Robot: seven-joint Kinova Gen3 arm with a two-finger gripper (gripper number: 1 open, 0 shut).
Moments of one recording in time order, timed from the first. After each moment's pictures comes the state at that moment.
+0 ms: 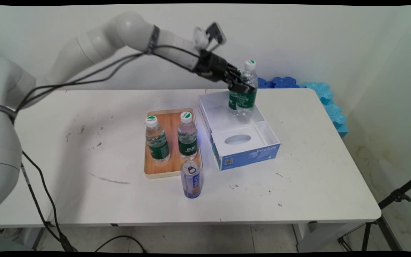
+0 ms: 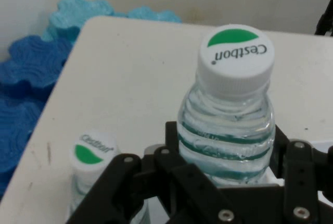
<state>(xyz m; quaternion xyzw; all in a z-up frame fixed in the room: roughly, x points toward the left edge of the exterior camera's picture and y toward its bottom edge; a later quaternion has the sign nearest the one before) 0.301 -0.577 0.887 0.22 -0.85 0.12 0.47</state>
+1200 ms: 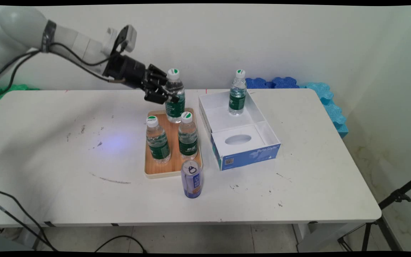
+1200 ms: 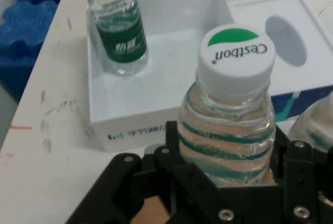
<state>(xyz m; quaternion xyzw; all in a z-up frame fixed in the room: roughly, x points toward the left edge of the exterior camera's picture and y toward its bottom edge) 0.490 -0.463 0.898 0.19 -0.88 0.14 0.42</state>
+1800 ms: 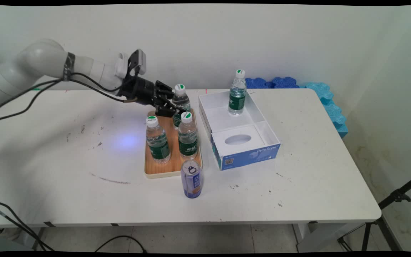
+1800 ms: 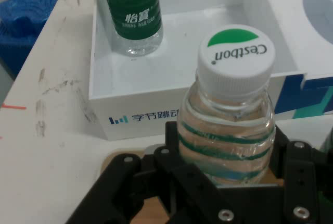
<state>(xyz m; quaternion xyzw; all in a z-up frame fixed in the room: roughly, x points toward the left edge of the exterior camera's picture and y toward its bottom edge) 0.478 -0.466 0.830 0.22 -0.87 0.15 0.43</state>
